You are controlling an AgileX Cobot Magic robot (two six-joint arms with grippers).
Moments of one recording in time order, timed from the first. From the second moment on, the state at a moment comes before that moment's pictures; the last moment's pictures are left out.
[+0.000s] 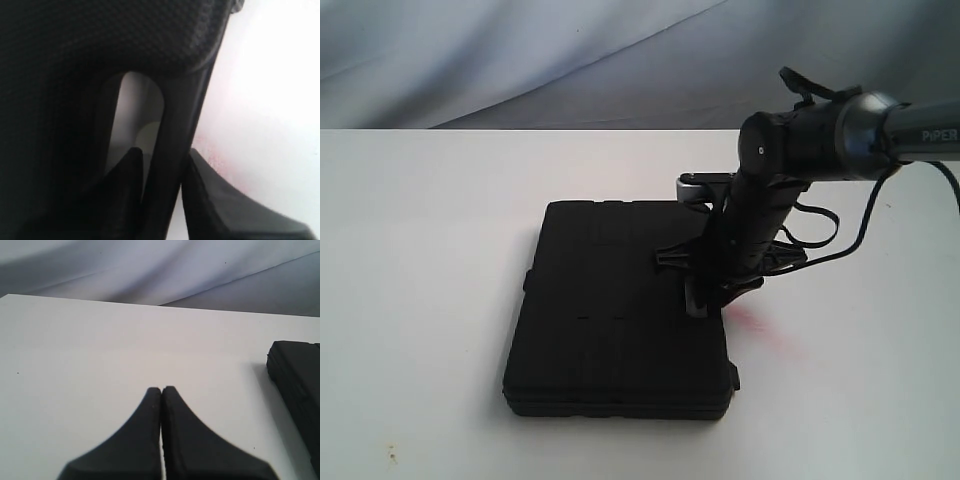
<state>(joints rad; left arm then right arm) 0.01 0.05 0.00 0.02 0.29 -0.09 0.59 2.10 -1.38 0.17 0.80 0.16</state>
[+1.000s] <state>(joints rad) 0.01 0.05 0.00 0.02 0.29 -0.09 0.27 1.97 -1.18 -0.09 0.82 0.20</state>
